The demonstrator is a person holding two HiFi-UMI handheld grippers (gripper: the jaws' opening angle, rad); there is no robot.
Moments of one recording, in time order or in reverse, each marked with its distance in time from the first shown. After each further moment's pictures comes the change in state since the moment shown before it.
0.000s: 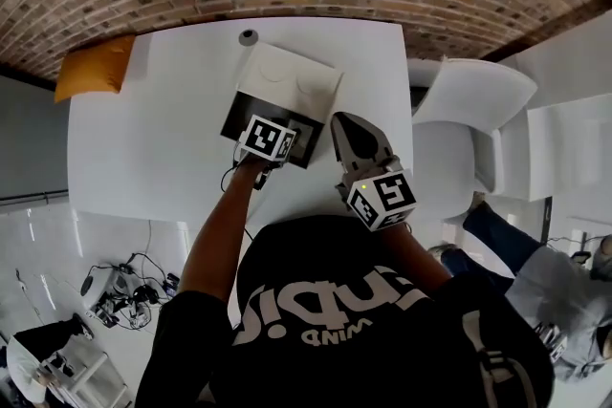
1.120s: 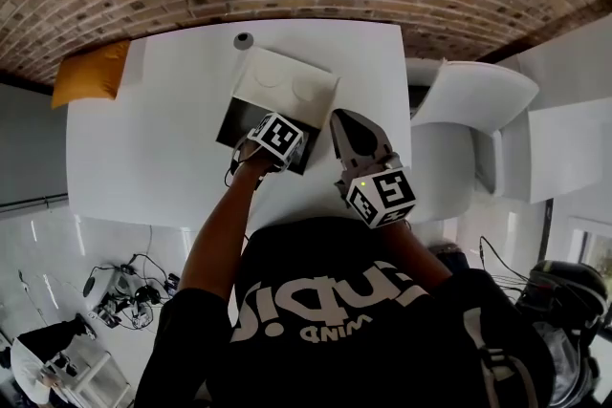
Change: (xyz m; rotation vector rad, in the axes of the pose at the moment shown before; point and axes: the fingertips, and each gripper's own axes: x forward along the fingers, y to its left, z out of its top) left arm 0.033 0.002 -0.035 0.112 0.323 0.023; right arm 0.015 -0.023 0.000 0.013 0.009 -0.004
